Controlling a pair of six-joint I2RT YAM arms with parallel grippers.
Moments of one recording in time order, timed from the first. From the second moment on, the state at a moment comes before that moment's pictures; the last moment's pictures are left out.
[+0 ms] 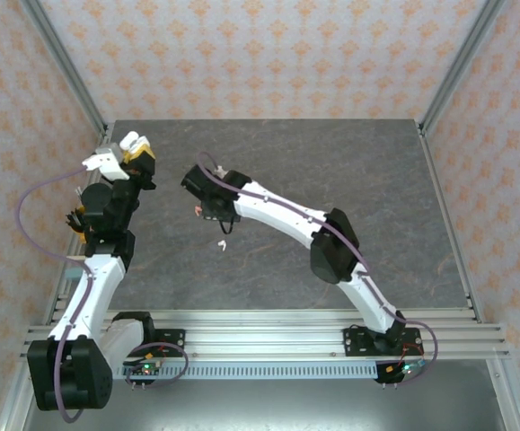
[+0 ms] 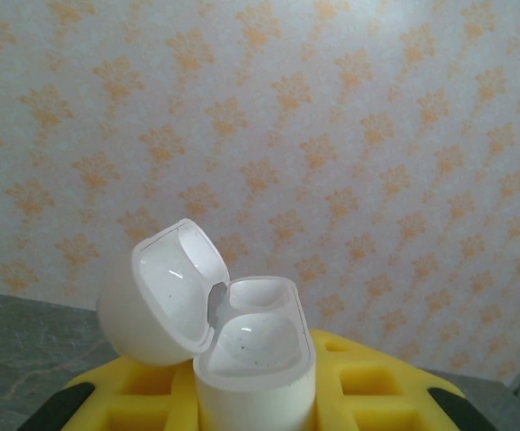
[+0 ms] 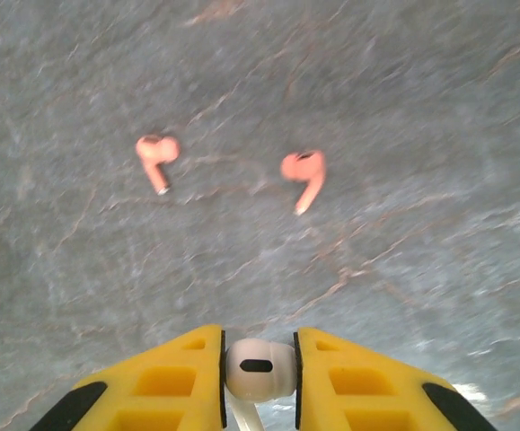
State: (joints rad) left arm 0.09 0.97 0.63 0.46 0.20 -0.38; right arm 0.98 2.27 2.17 -1.06 0.25 0.99
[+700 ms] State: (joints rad) left arm -0.25 1.12 0.55 0.39 0.52 -0.05; right arm 0.79 1.93 1.73 -0.81 0.40 0.76
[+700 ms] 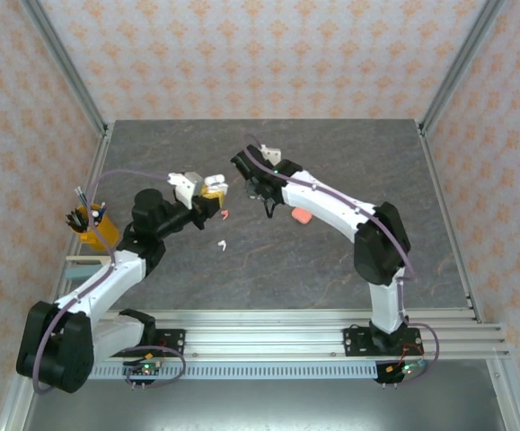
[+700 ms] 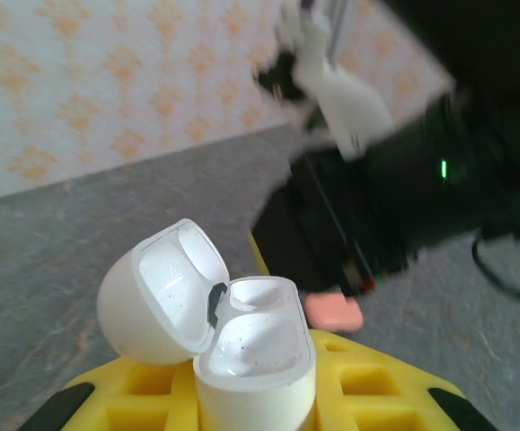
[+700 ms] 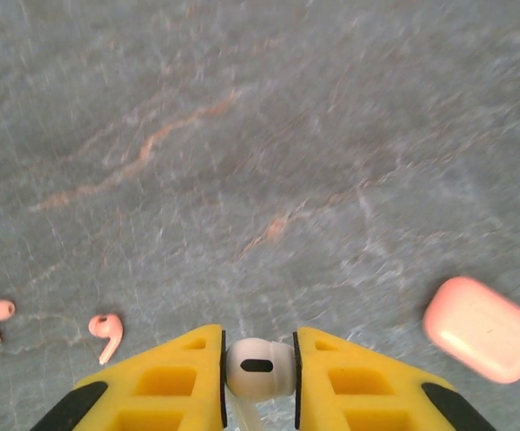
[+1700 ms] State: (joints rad) left arm -0.54 1.48 0.87 0.70 0.04 0.10; right arm 0.72 1.45 1.51 -0.31 0.40 0.63
